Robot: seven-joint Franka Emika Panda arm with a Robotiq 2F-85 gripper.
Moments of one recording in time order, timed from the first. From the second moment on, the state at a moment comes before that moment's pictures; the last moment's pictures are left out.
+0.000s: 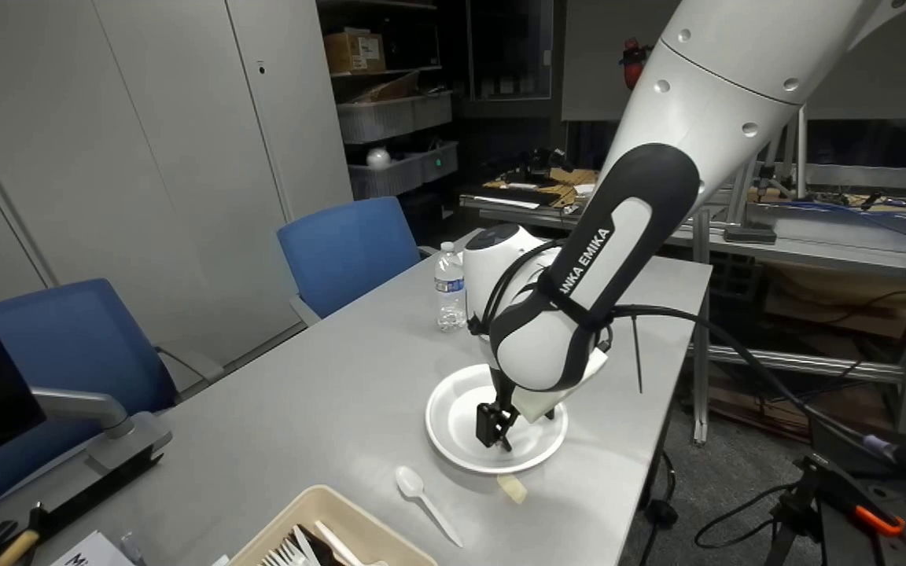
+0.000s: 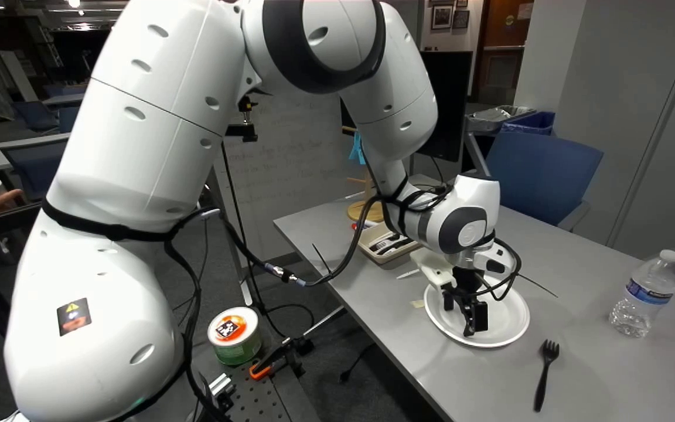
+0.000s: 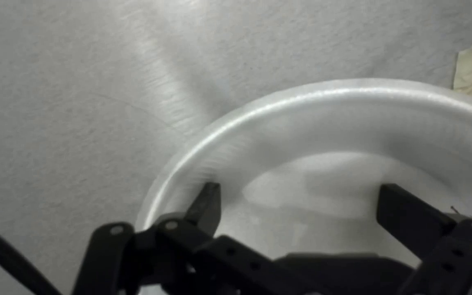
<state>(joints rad) 0.12 0.63 -0.15 -2.04 -0.04 2.58 0.43</state>
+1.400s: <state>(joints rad) 0.26 0.41 -0.16 -2.15 -0.22 2.44 0.66</state>
